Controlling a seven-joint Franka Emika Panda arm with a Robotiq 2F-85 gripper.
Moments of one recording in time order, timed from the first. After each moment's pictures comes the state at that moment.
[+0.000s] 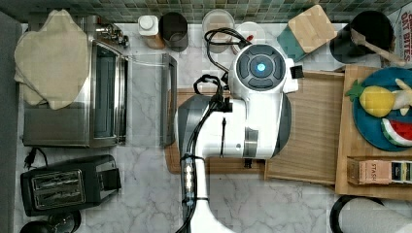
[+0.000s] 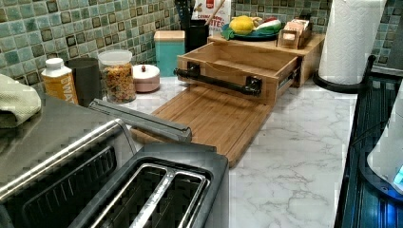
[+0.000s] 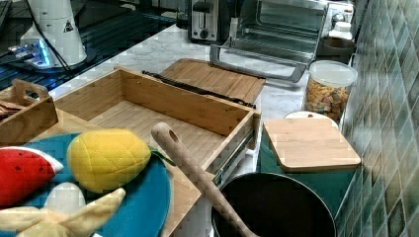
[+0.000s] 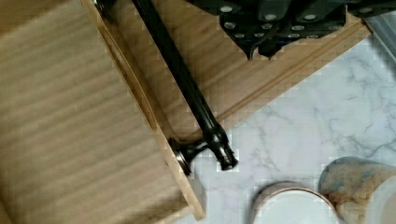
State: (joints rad) arm -0.04 0.11 -0.03 -1.88 -0.05 0.44 -0.25
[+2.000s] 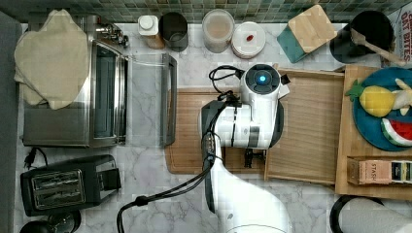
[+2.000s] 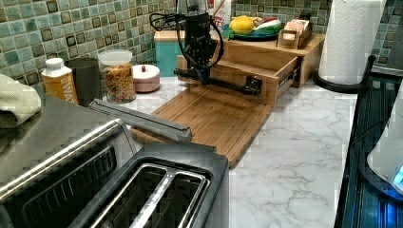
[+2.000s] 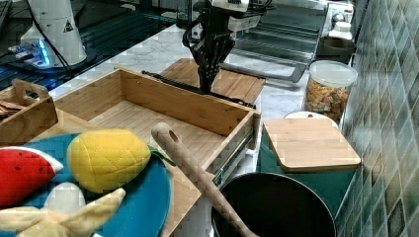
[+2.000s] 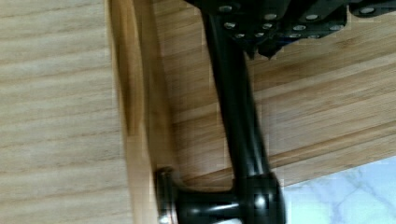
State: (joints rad) arm -0.09 0.32 -0.05 -2.04 -0.07 0.66 -0.58
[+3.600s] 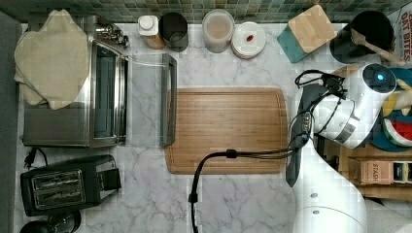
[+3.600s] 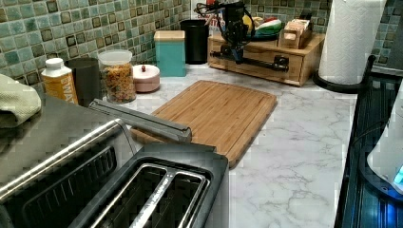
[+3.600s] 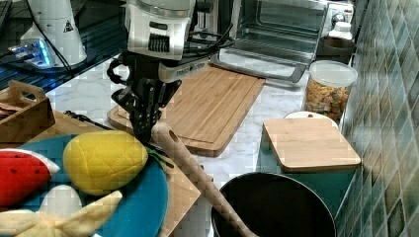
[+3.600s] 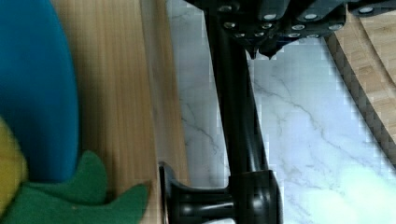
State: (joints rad) arm -0.33 0.51 -0.18 -1.74 -0.04 0.51 -1.00
